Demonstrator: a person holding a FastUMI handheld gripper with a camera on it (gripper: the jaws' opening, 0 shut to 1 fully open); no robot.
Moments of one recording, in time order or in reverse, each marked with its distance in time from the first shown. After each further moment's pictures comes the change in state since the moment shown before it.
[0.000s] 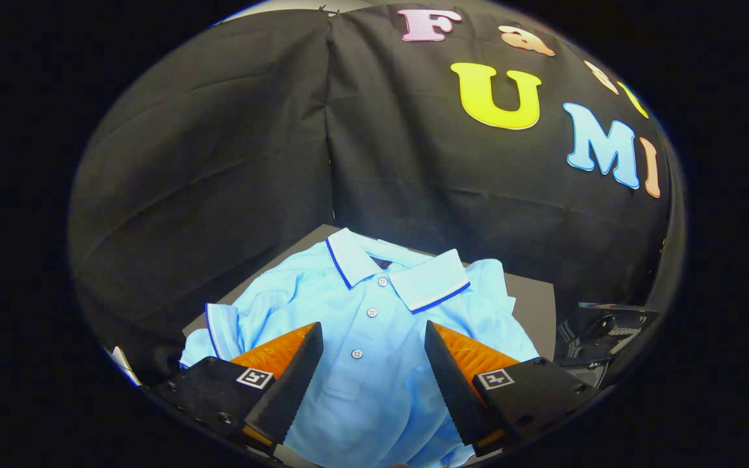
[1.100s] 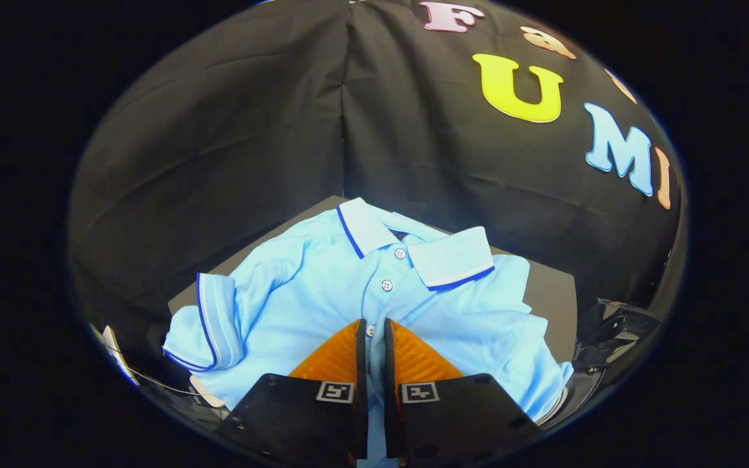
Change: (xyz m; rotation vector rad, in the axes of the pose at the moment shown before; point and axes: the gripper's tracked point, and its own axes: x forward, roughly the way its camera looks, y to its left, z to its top) arm 0.015 0.007 -0.016 -0.056 0.024 0.024
